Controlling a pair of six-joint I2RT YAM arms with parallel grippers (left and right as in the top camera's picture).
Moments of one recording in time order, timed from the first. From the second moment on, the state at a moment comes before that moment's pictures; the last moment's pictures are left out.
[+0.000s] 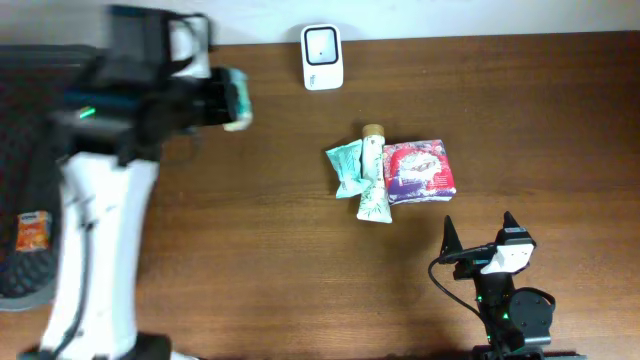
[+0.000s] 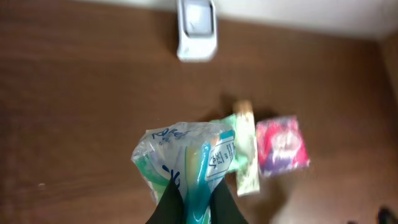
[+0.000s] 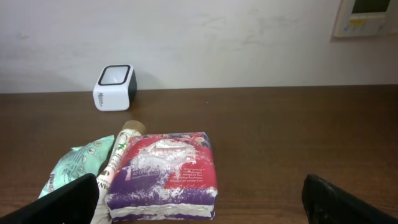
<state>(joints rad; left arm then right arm) -0.20 1.65 2.04 -1.24 0.21 -0.26 0.02 0.01 0.01 -0.07 -0.03 0.05</state>
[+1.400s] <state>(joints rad) 0.44 2.13 2.69 -1.68 -0.12 -0.09 0.02 0.01 0.01 -0.07 -0.03 0.05</state>
